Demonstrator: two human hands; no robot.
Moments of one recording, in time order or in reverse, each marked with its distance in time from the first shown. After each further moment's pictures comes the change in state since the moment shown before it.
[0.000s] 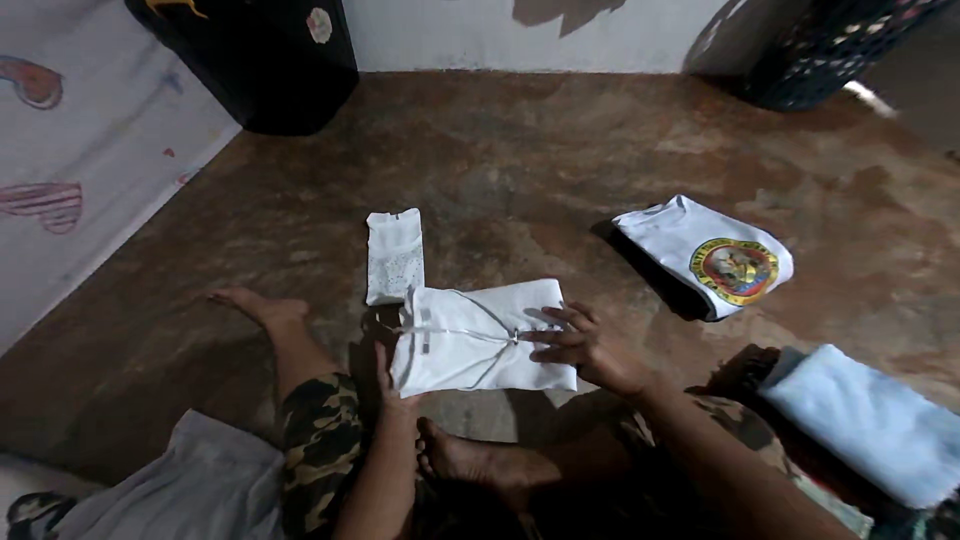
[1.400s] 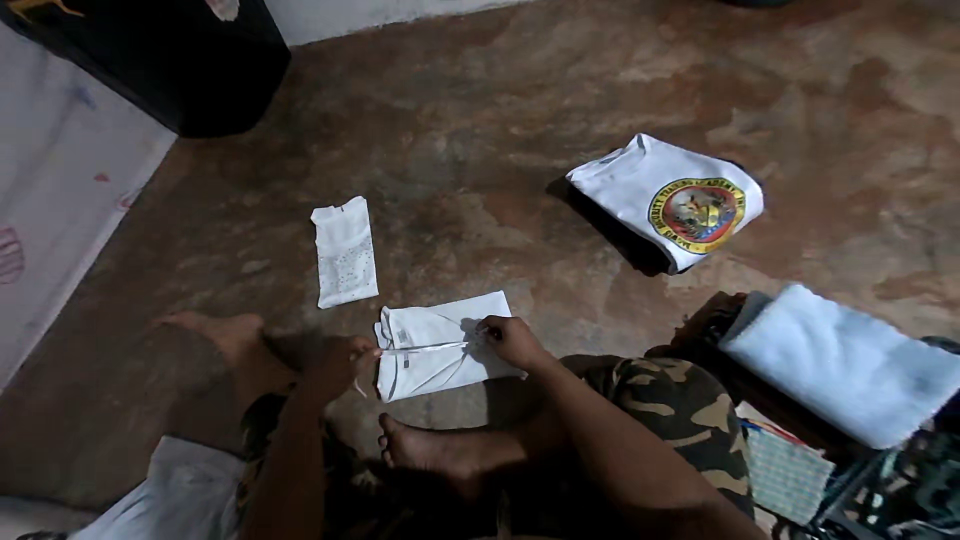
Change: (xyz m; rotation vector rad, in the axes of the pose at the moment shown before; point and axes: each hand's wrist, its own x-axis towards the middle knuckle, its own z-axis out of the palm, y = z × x) left_hand 0.004 0.062 0.105 2.075 -0.317 -0.241; right_hand -0.001 0.024 0.082 0.610 -0.127 0.790
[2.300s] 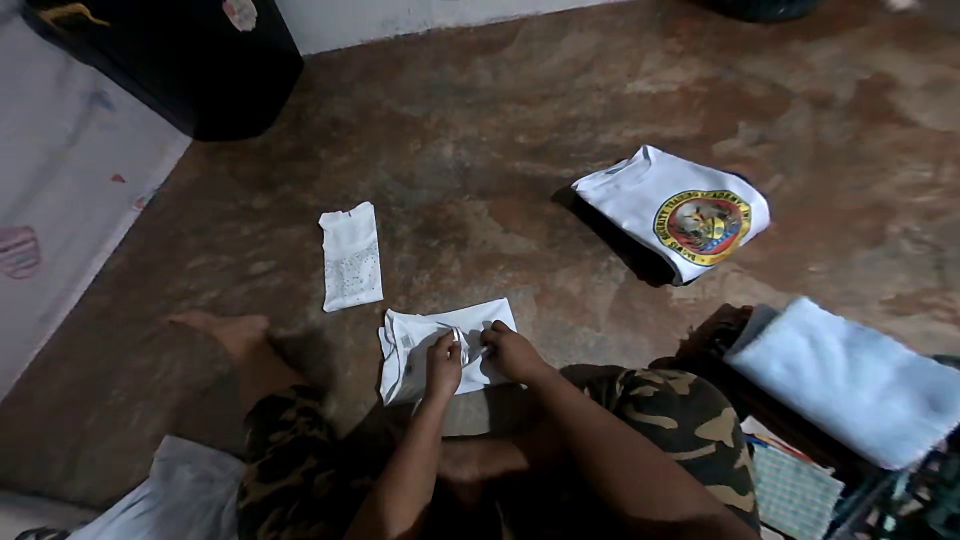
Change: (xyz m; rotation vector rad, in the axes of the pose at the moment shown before) left_hand 0.071 0.076 0.156 -0.525 0.274 -0.026; right_hand 0.000 -0.009 0.006 -0.160 -0.097 0.006
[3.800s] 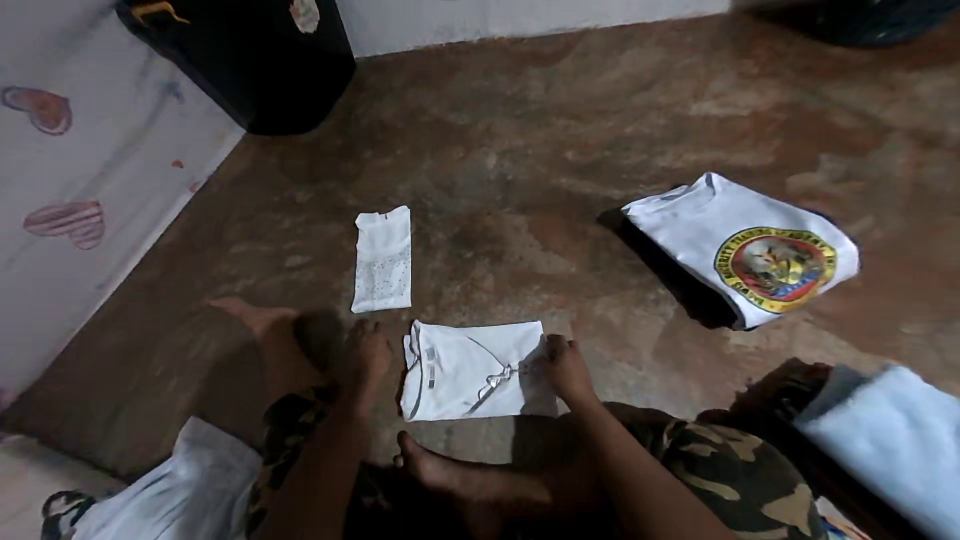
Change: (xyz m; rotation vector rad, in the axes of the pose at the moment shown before) left_hand 0.071 -0.074 -0.160 0.790 0.143 -0.087; right_hand 0.012 0.023 -0.010 0.171 0.263 0.488
